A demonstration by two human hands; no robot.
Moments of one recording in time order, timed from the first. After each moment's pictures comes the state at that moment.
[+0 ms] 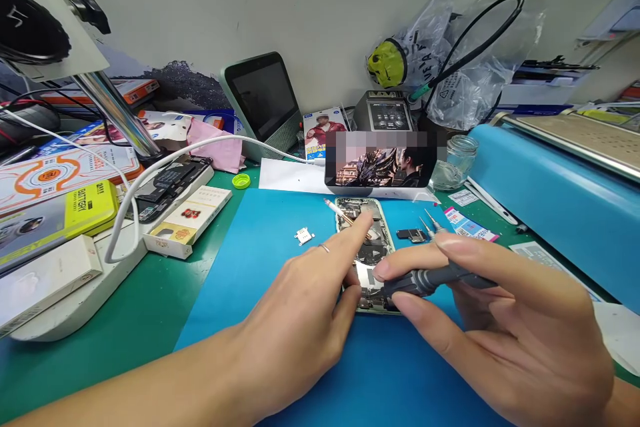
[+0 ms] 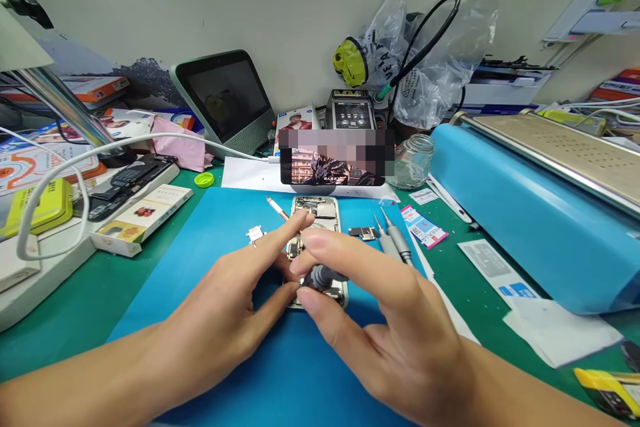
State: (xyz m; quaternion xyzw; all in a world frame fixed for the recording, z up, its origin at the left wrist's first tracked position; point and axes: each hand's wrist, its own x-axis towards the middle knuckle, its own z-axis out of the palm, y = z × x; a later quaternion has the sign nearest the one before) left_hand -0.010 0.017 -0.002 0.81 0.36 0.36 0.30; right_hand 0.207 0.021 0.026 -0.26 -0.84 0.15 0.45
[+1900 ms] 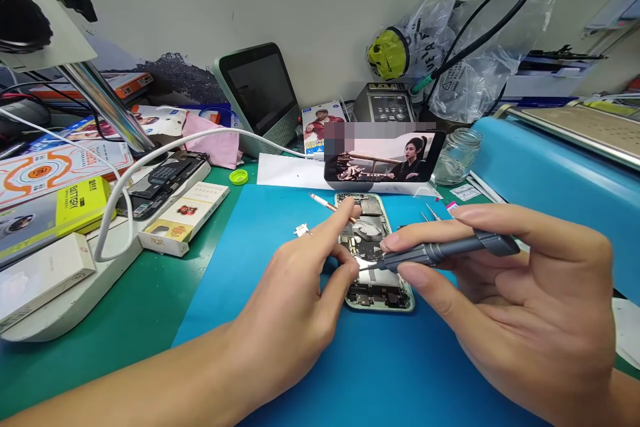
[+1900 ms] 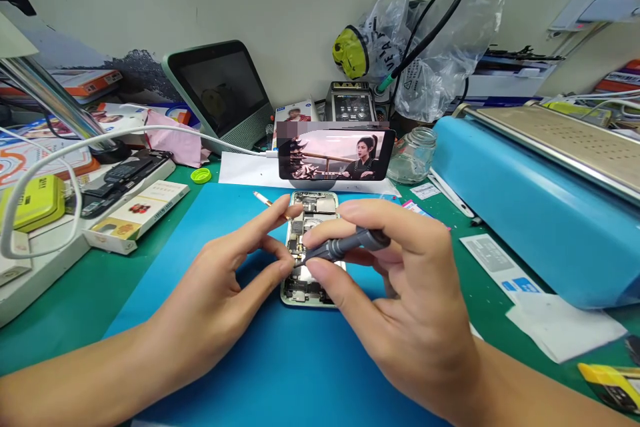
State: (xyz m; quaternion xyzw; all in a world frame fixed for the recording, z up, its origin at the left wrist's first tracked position) left_hand -0.006 0.021 0.001 0.71 0.40 0.43 0.39; right_hand 0.196 0.024 0.029 -0.34 -0.75 0.18 0.54
